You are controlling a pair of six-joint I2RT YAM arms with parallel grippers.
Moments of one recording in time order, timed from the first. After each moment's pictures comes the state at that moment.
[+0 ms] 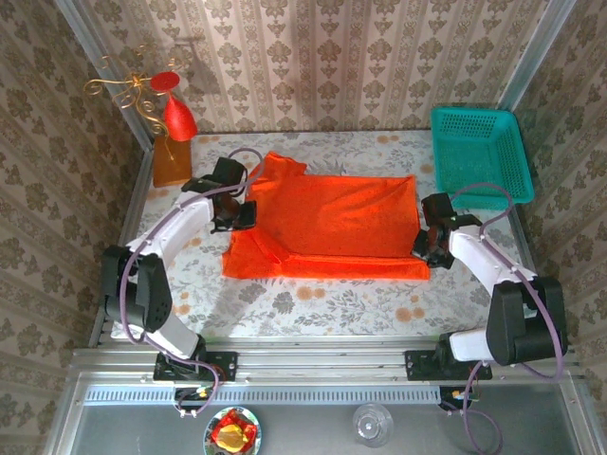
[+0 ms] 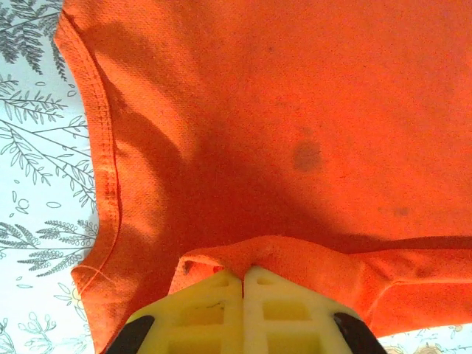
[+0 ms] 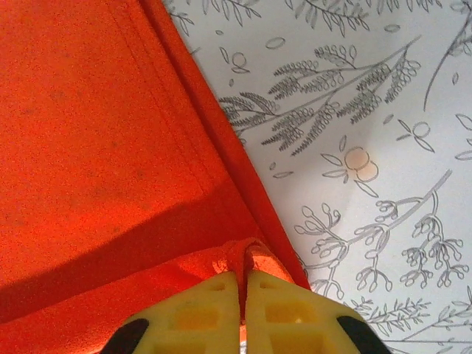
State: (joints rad) left arm -0.36 1.60 1.25 -0.85 0.11 -0.34; right arm 0.07 1.37 0.84 -0.78 0.10 0.60
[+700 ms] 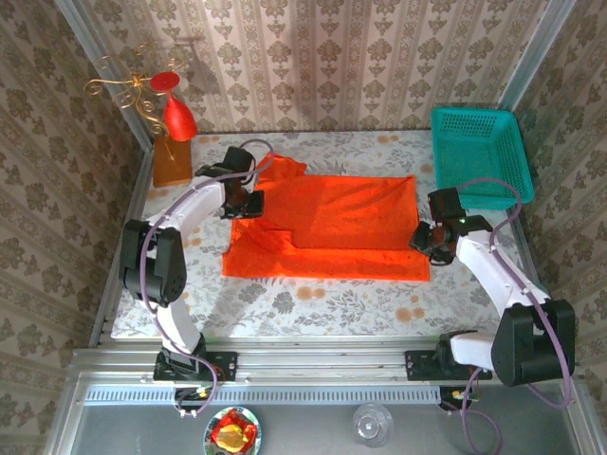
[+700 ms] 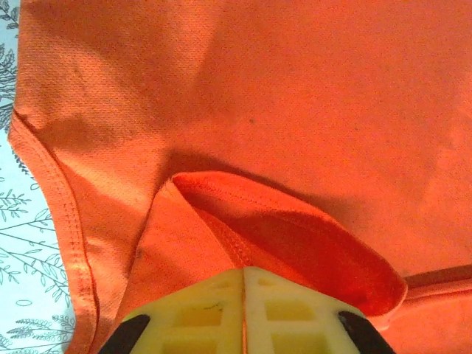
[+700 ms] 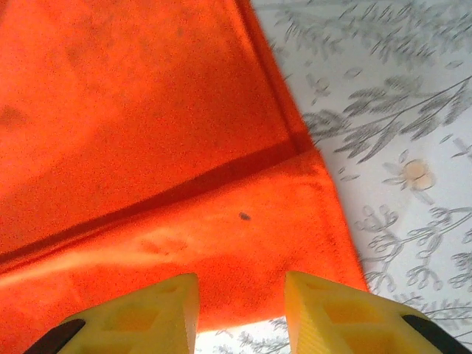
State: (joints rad) left arm -0.36 1.80 1.40 -0.82 0.13 -0.29; right arm 0.08 1.24 0.84 -0.77 -0.04 0.59
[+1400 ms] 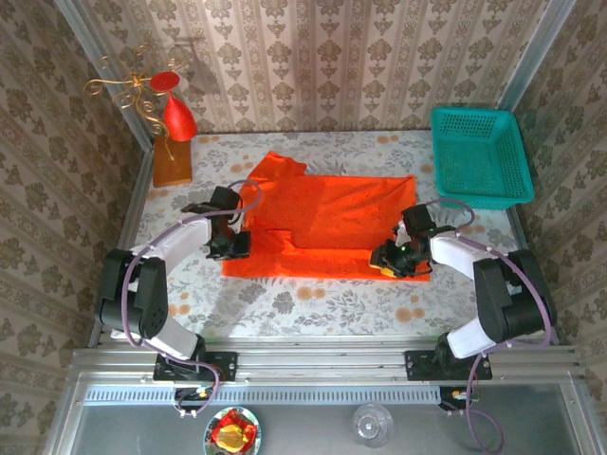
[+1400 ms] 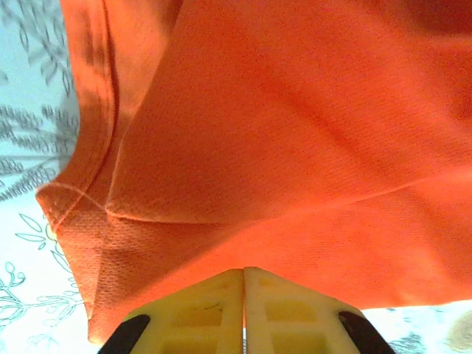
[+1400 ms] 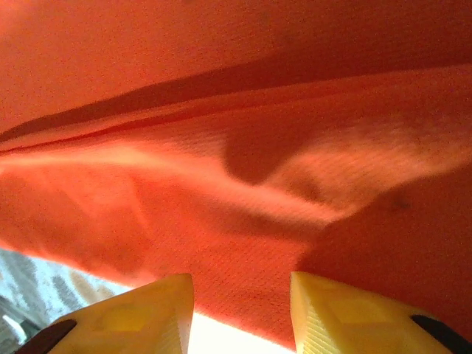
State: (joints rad) left arm -0.32 1.55 0.95 -0.77 0.16 -0.30; right arm 0.18 1.52 0.72 -0.47 -0.46 0.61
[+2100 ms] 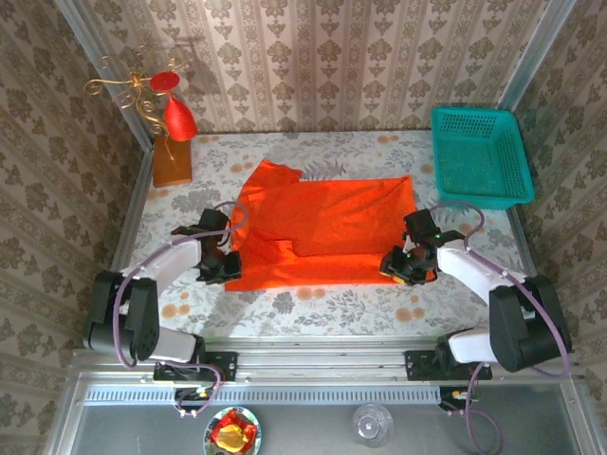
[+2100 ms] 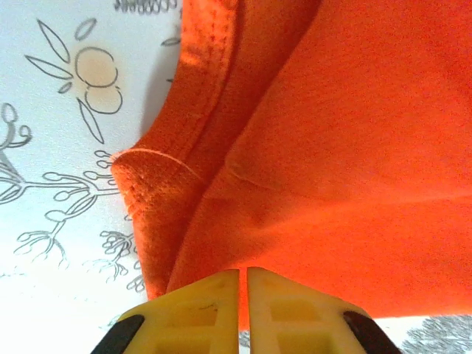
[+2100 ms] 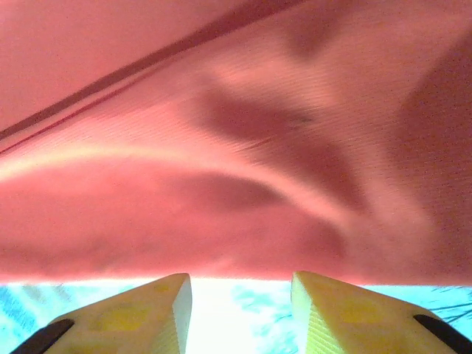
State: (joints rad) left arm -0.27 1.38 0.75 -0.77 0.19 -0.41; right arm 0.25 1.33 0.70 -0.64 -0.30 0.64
